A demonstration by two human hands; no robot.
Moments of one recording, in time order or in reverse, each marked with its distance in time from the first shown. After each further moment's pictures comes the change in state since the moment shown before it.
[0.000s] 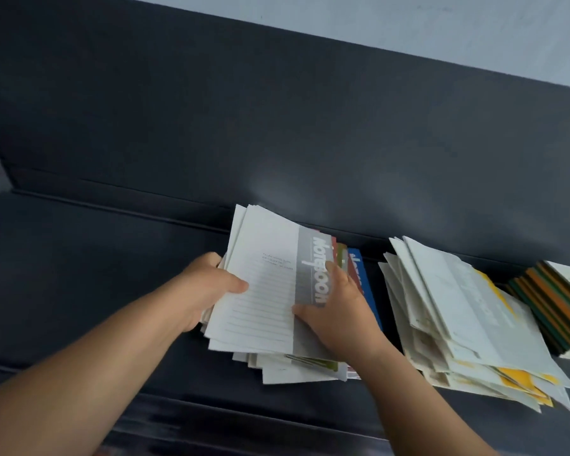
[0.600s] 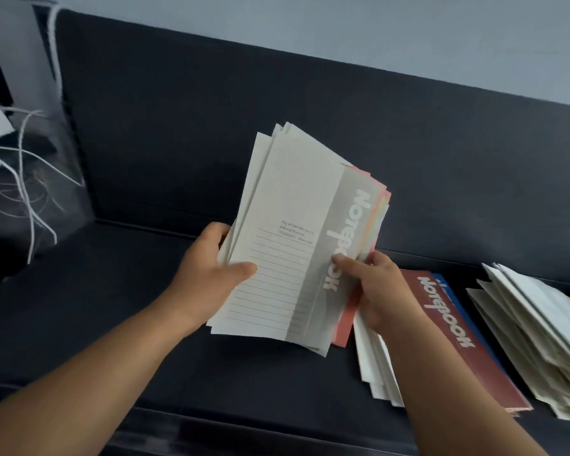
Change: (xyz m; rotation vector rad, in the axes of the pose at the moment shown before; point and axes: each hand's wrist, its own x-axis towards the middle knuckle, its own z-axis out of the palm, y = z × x) left_hand 0.008 -0.013 -0.182 -0.130 0.023 0.513; right_hand 0.049 -0.129 0.078 1.016 0.060 0.145
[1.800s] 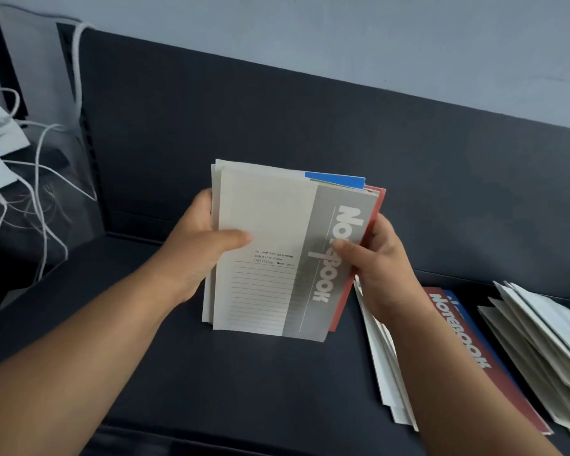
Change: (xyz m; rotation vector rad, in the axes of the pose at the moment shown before) left_hand 0.039 0.029 -0.048 -0.148 -0.013 0.077; right_hand -0.009 -0.035 0.048 -0.097 -0.234 -0.392
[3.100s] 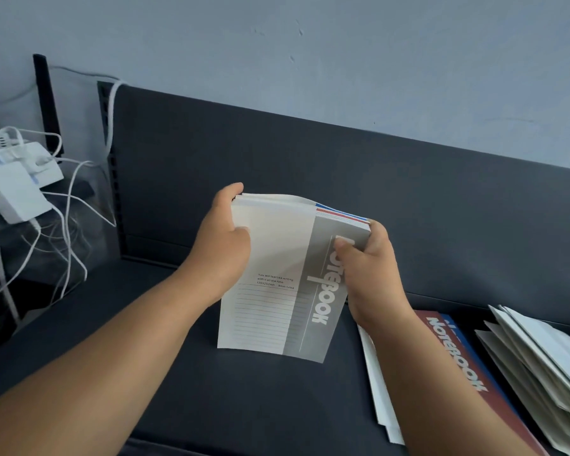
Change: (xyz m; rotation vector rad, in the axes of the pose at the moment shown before) left_hand -0.010 0.042 0.029 0.260 0.225 0.102; right_hand -0.009 -0.034 0.030 -0.127 0.217 -0.057
